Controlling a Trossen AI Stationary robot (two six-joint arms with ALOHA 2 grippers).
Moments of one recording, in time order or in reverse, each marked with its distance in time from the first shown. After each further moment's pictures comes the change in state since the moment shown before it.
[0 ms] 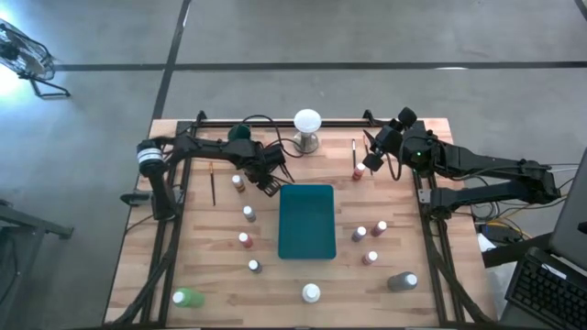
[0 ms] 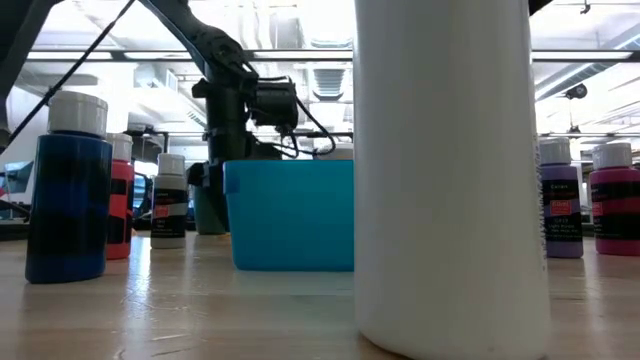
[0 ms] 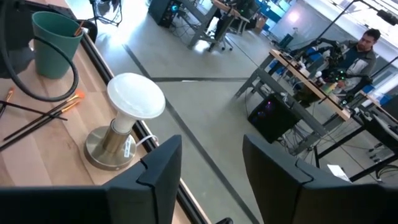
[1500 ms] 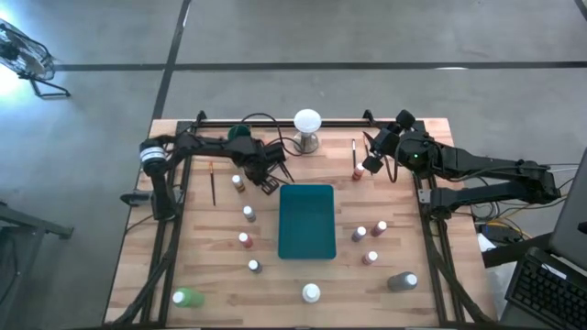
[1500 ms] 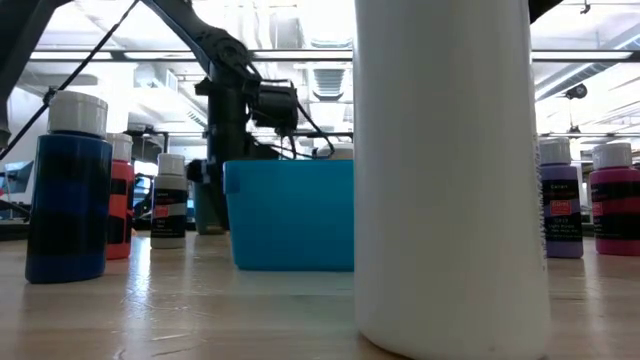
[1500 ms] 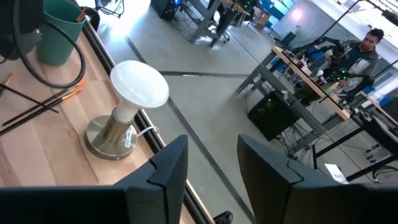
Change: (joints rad) left arm 0.022 0.012 0.042 -0.092 -0.021 0.039; right arm 0.000 0.000 -0.032 0.002 0.000 -0.013
